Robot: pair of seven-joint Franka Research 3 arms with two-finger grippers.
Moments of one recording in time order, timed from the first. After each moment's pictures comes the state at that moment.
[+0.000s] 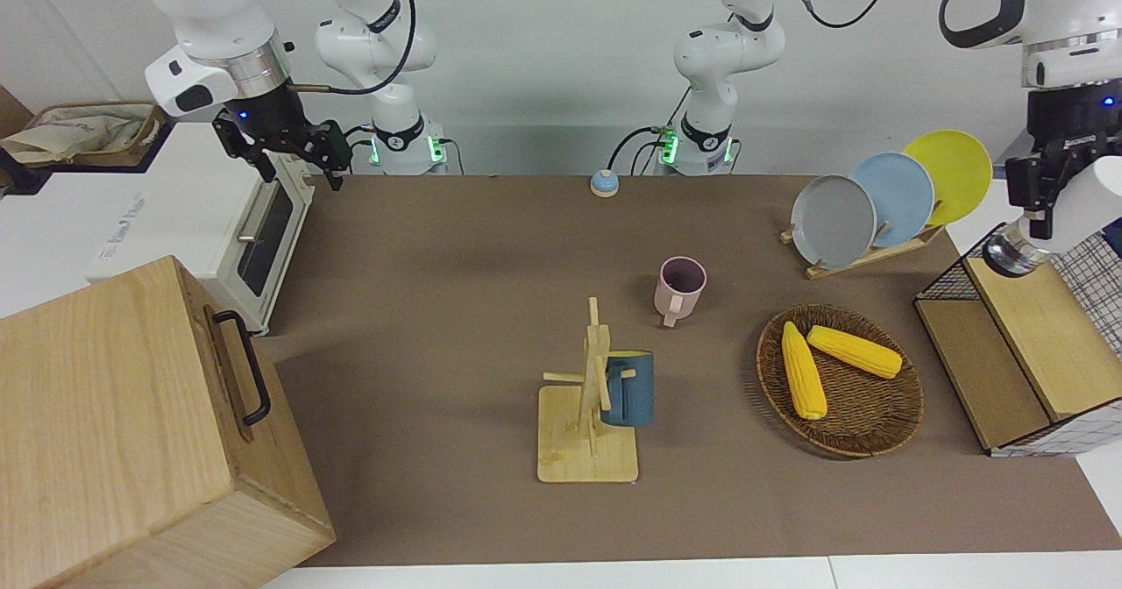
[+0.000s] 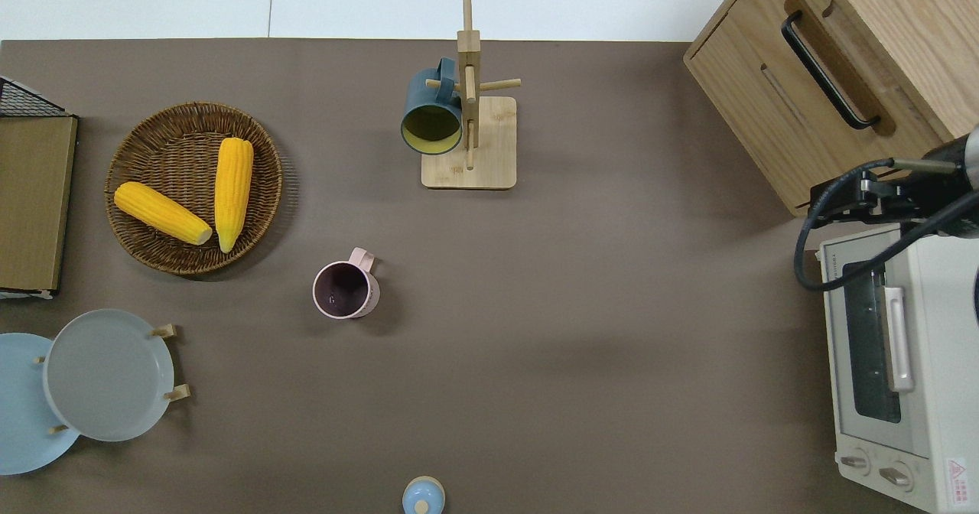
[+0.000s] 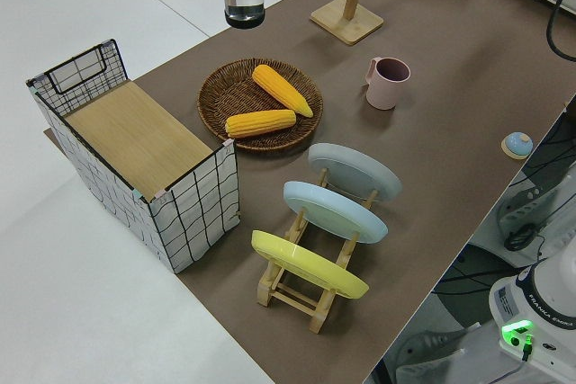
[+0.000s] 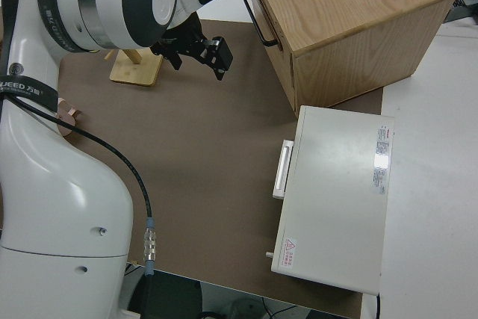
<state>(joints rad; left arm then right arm) 0.24 0.00 0.02 -1.69 -0.03 2.42 0.12 -0.02 0.10 0.08 -1.37 -0.02 1.43 0.23</state>
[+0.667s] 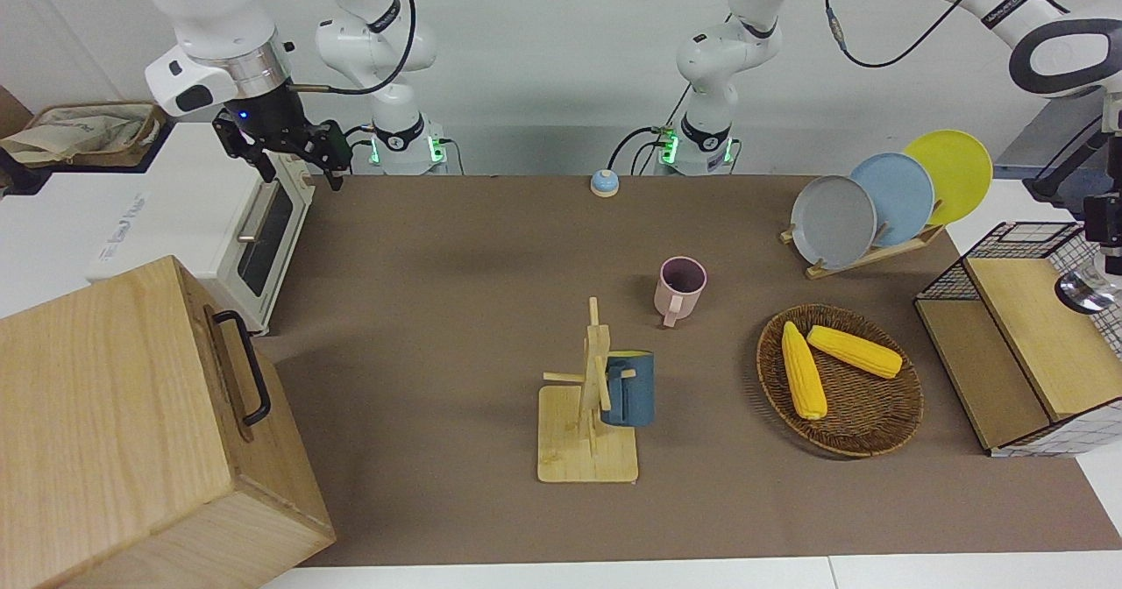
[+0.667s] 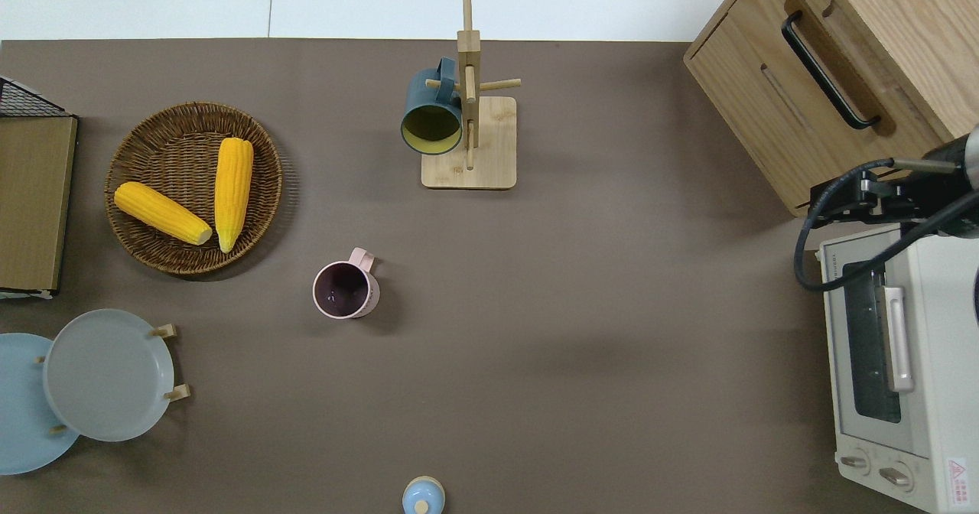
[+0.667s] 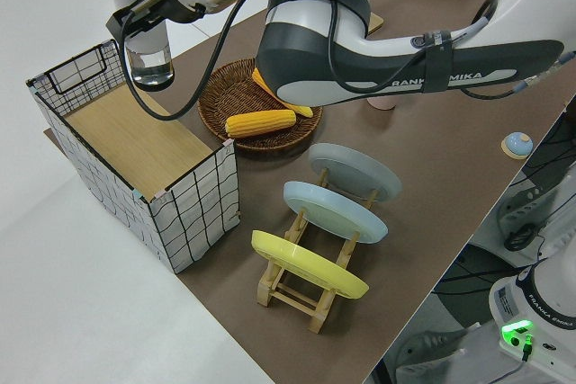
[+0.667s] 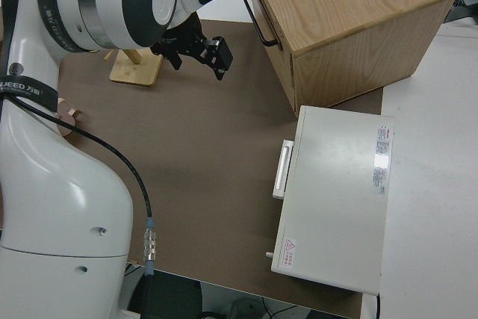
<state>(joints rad) 0.42 0.22 0.05 -1.57 -0.47 2.49 0.69 -0.02 0.10 0.08 -1.37 -0.02 1.43 0.23</state>
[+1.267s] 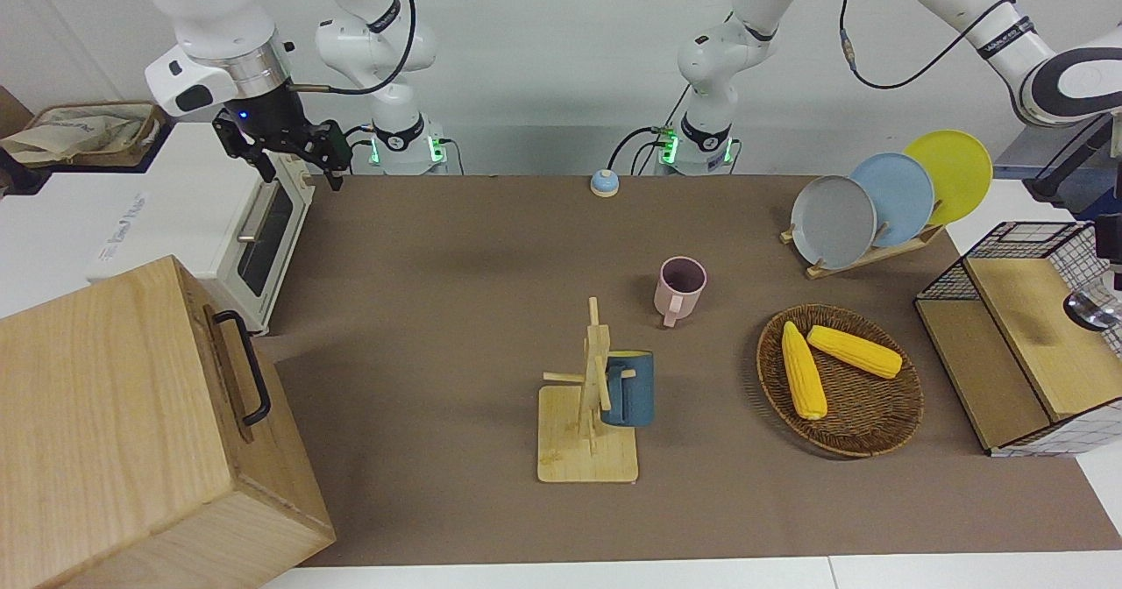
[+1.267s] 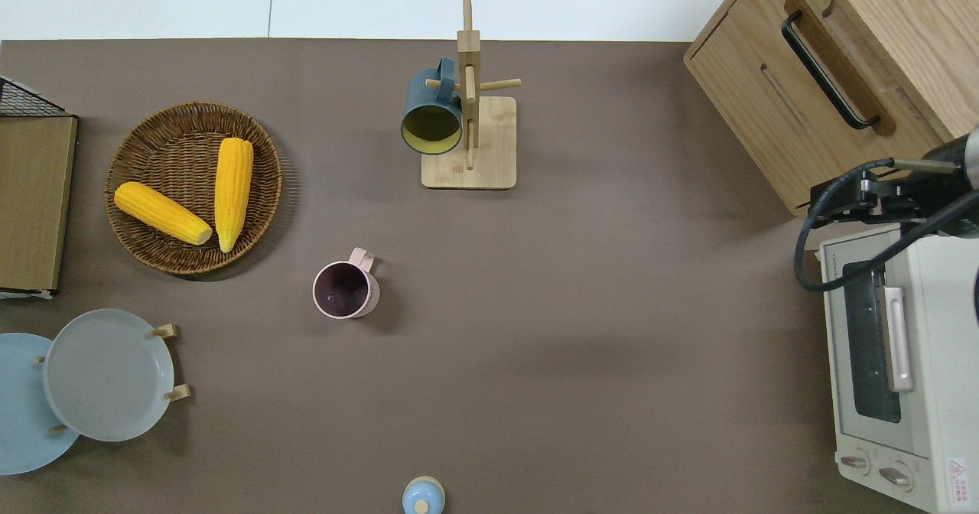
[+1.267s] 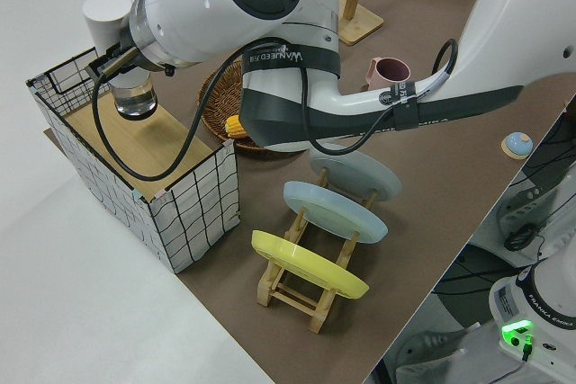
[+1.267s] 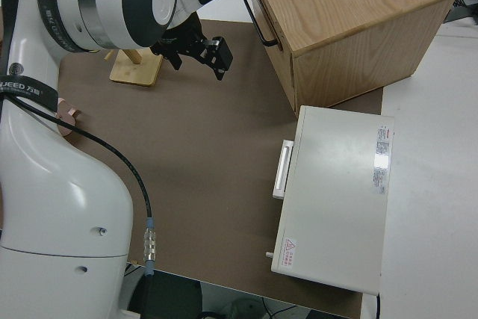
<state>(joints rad) 0.48 0.30 0.05 -1.55 -0.68 2.50 0.89 -0.02 0.10 0.08 -1.37 -0.02 1.43 0.23</state>
